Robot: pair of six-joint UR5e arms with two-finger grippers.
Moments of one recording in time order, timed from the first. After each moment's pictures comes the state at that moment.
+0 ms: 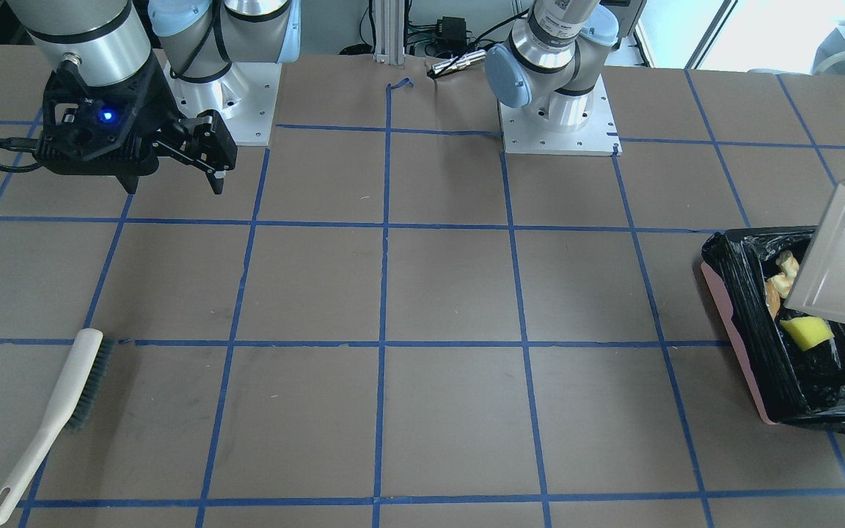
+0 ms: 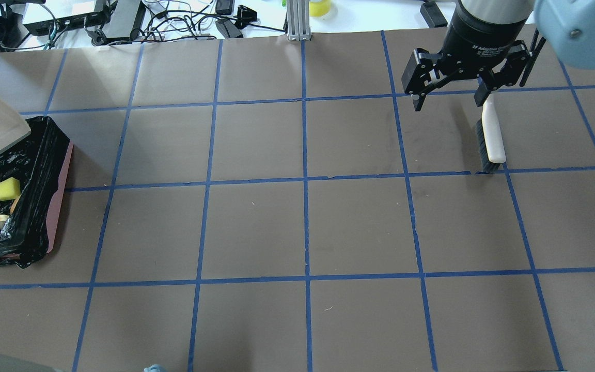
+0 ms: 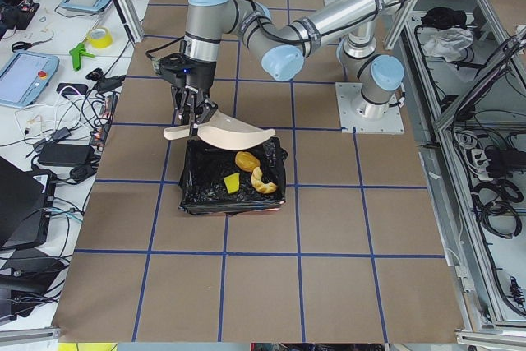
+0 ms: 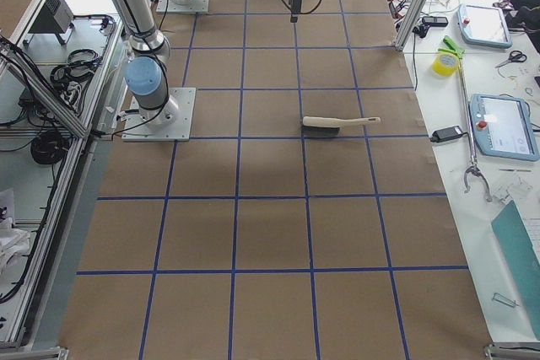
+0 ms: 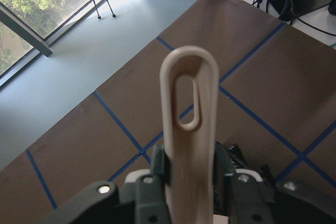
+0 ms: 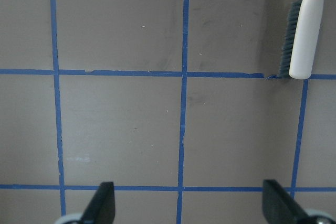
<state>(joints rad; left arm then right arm) -1.01 -1.80 -1.37 -1.06 1.87 -0.30 1.61 -1.53 1.48 -1.52 -1.58 0.01</state>
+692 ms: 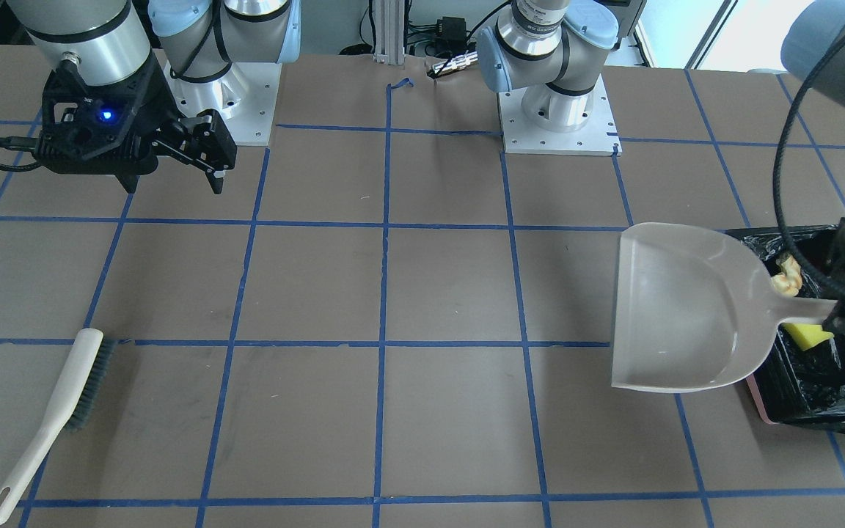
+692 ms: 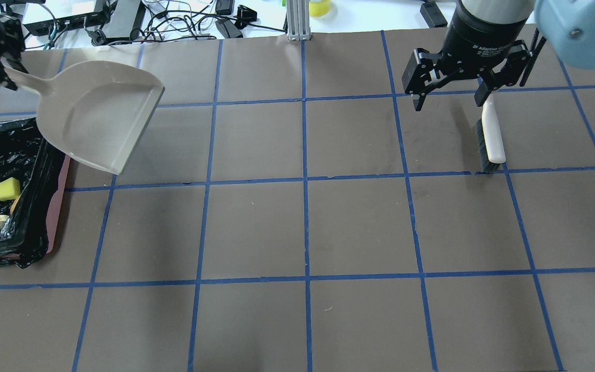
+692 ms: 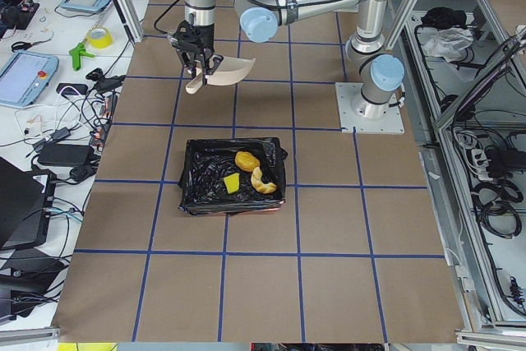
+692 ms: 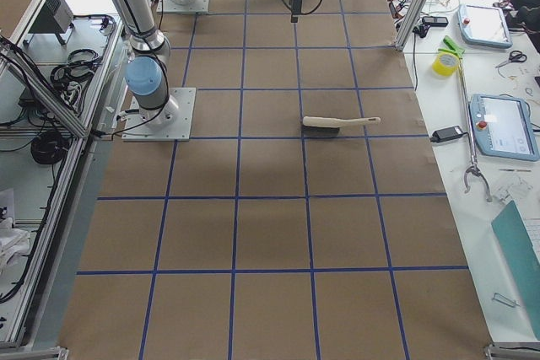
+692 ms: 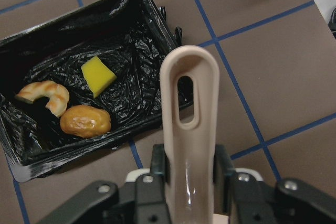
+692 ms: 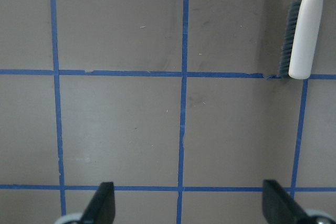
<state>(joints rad) -1.27 -1.82 -1.46 -1.24 1.79 -1.01 1.61 -1.53 1.48 -1.52 -1.58 0.01</state>
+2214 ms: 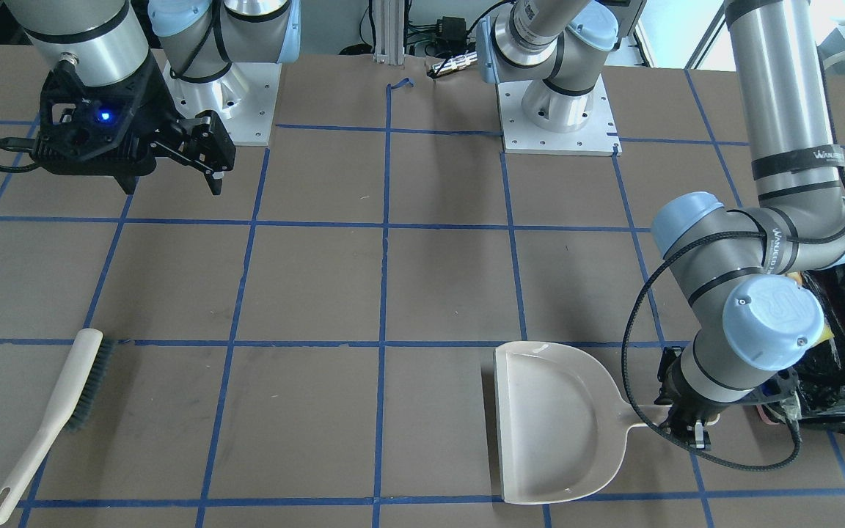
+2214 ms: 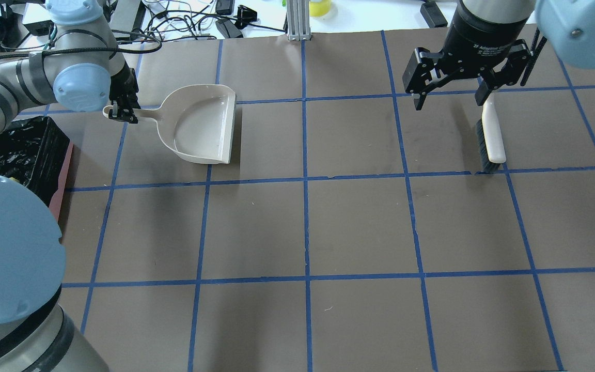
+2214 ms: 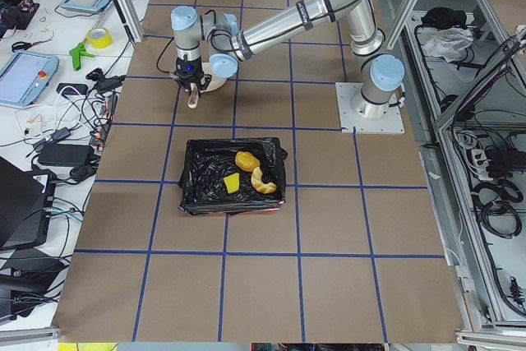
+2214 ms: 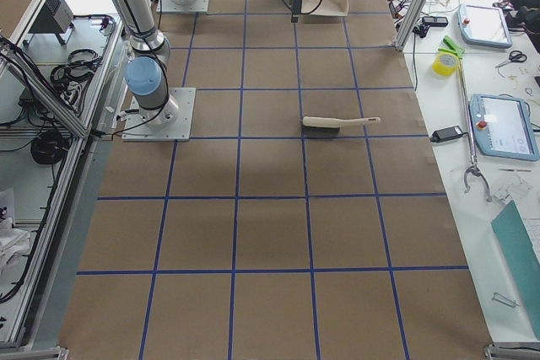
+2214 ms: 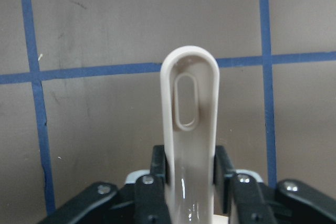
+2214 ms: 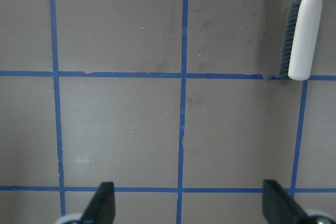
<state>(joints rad) -1.40 -2.12 -1.49 -1.03 1.71 -1.35 1.61 -1.53 1.48 -1.52 -1.58 0.01</state>
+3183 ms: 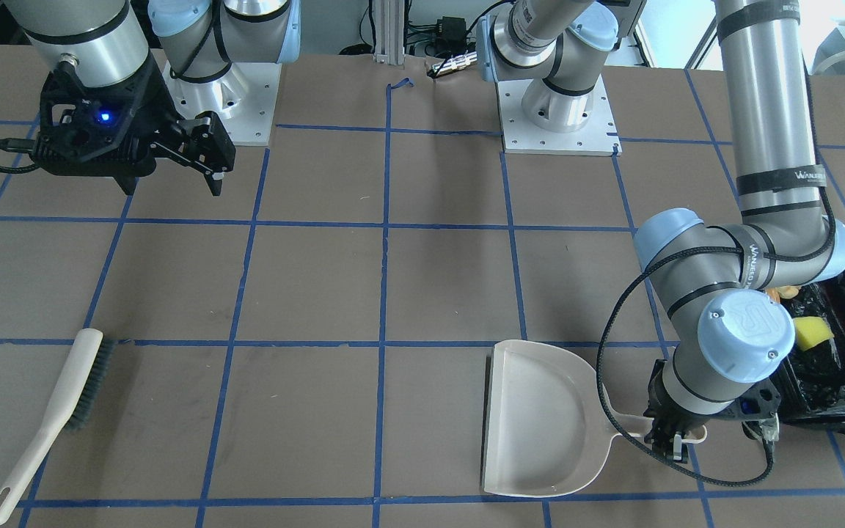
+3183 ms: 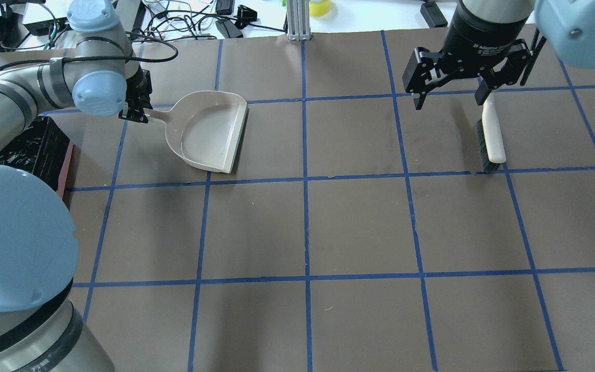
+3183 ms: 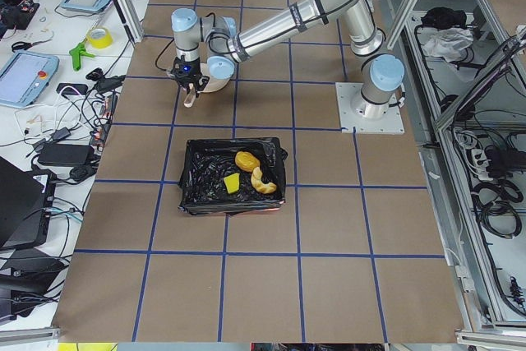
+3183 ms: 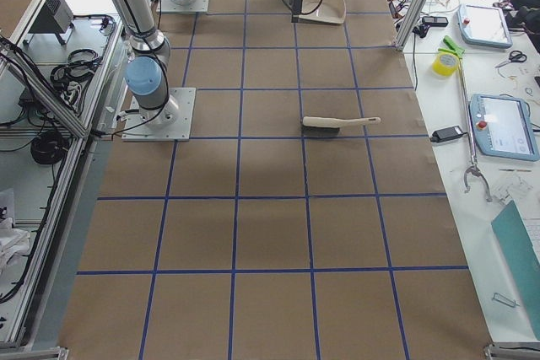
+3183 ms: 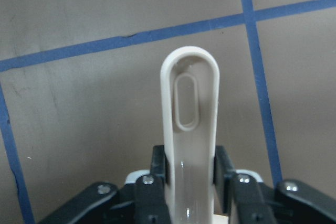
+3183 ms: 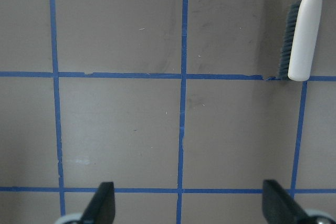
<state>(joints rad) -1.42 -2.15 -1.48 -0.97 1.71 -1.24 1.61 -1.53 1.48 -1.53 -1.59 0.01</state>
